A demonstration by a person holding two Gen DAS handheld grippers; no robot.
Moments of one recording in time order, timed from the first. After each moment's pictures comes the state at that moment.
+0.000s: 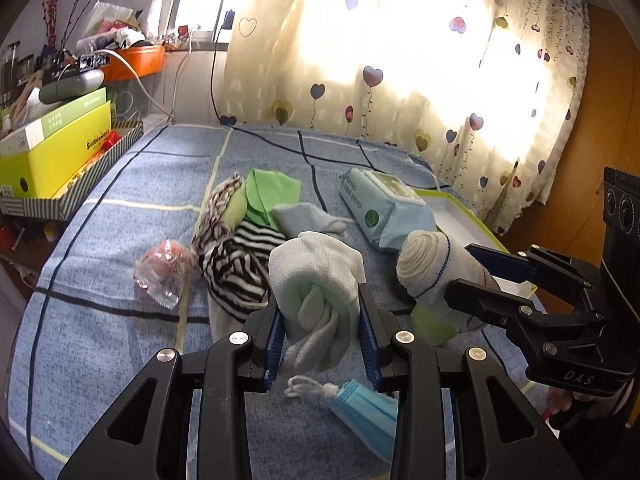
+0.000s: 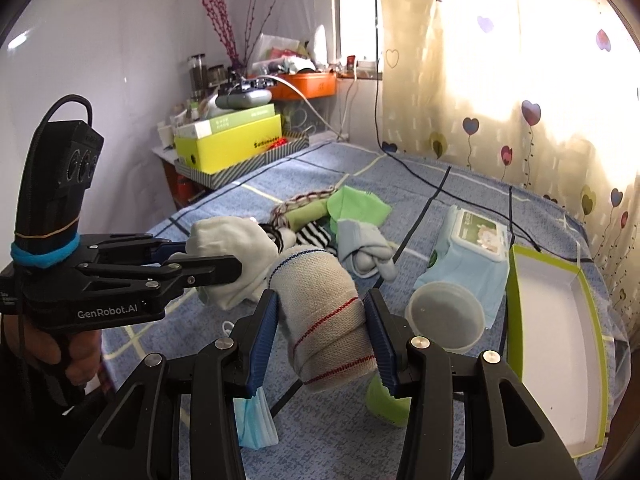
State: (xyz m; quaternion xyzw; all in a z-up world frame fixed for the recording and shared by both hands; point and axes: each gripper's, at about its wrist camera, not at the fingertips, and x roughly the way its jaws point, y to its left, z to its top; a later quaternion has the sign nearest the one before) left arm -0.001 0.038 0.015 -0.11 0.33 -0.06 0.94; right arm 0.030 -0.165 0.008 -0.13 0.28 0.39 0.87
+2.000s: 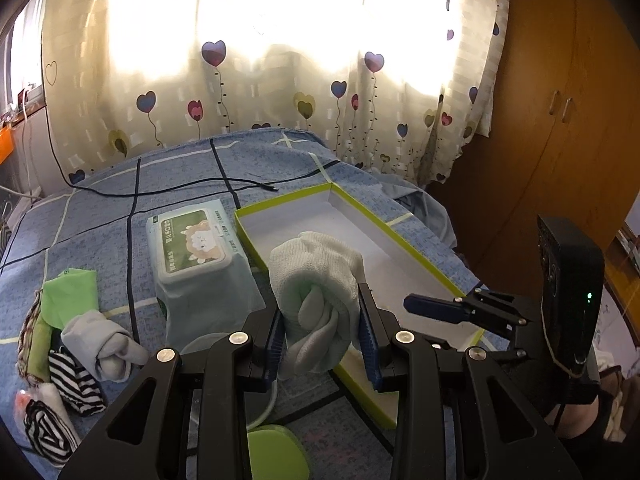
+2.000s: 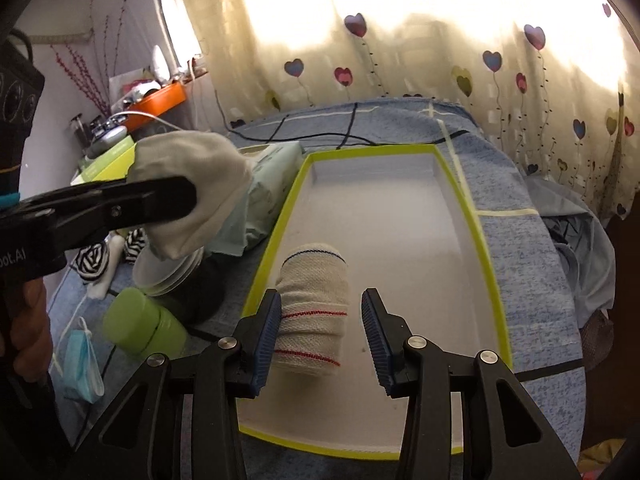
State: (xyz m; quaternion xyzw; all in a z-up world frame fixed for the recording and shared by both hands) left arm 0.134 -0.161 0.039 0.00 0.37 -0.20 0.91; right arm 0.136 -0.353 -0.051 0.01 0.36 0.24 0.90
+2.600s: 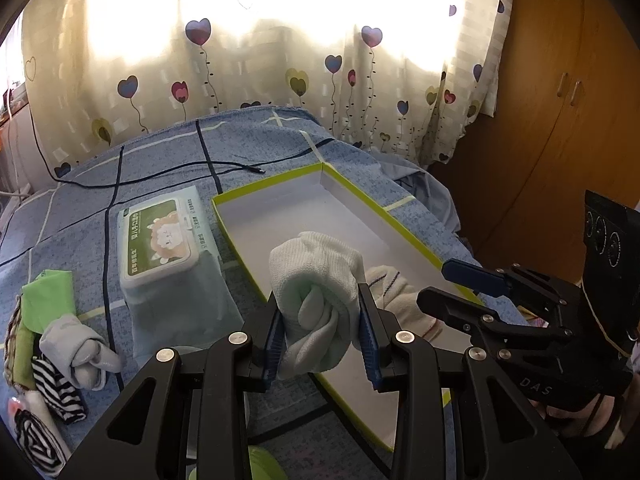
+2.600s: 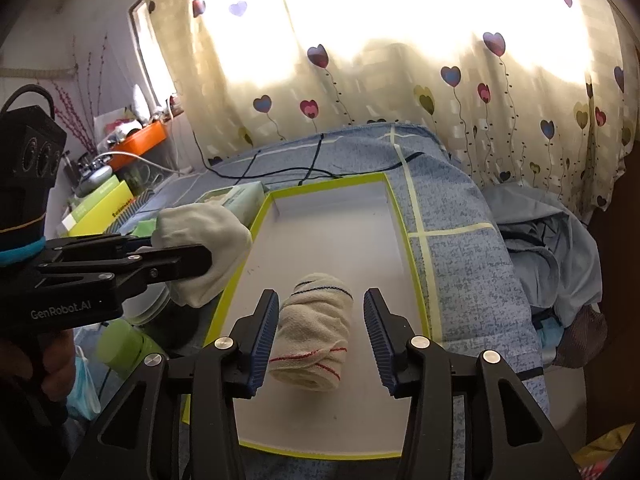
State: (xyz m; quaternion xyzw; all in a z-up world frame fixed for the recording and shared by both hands) left arm 0.158 -0.188 0.021 0.02 0.40 -0.19 0.89; right arm 0.136 -0.390 -0.037 0.04 0.33 0.22 0.92
